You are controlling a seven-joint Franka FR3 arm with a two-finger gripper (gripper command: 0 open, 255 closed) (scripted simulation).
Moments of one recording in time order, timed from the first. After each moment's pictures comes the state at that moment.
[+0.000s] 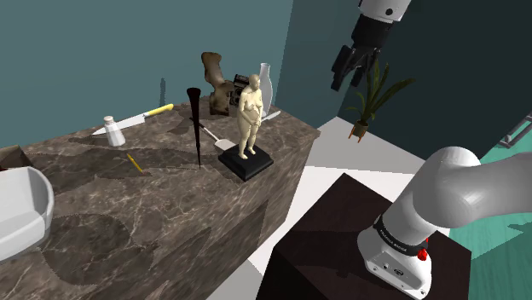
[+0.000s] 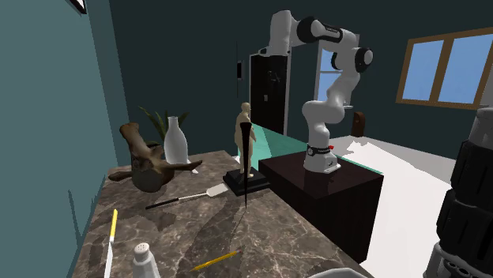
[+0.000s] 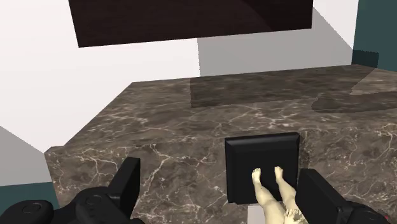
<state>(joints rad) -0.02 -0.82 -0.01 -2.37 0.01 1.62 0.13</state>
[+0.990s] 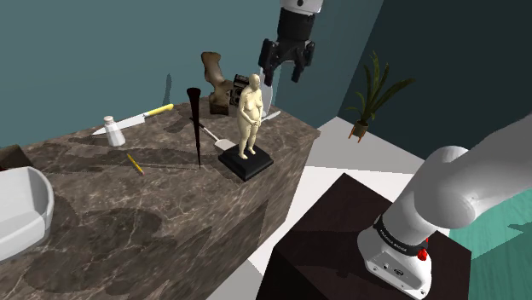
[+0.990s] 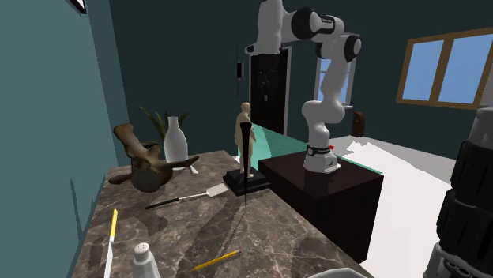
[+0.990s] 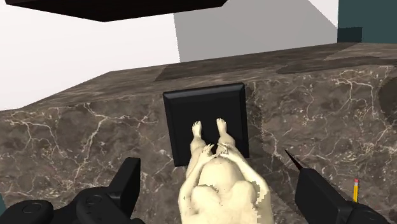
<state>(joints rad) 0.02 -0.39 0.19 -2.07 0.07 1.74 0.39</state>
